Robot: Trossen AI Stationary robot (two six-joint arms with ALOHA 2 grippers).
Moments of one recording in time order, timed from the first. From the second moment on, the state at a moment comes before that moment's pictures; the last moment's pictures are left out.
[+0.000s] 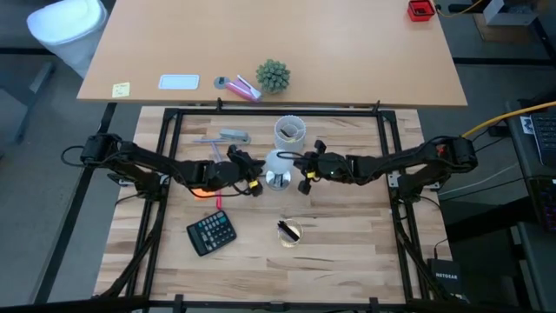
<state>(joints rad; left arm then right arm) -0.09 1.43 0.73 0.27 -0.64 -0.29 -0.02 1.46 0.71 0.30 0.34 0.06</state>
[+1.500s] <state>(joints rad) -0.05 1.43 0.73 0.27 -0.74 -0.29 0.09 1.34 0.71 0.22 0.21 -0.03</state>
